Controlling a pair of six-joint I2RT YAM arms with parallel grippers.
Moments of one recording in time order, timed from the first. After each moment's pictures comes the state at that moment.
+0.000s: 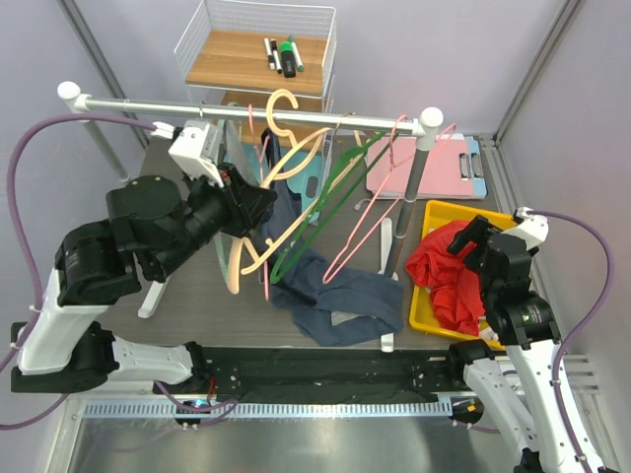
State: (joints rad) left arm -1.18 1.17 2.00 -0.99 -0.56 -0.47; right arm 0.16 0.55 0.78 -0.67 0.42 0.50
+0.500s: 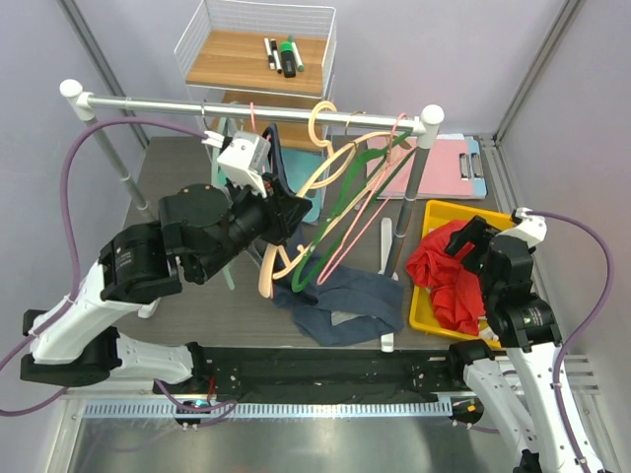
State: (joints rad) left arm -1.25 1.19 1.84 -0.83 -0.56 -0.44; right arm 0.16 0.54 0.78 -0.66 0.38 0.50
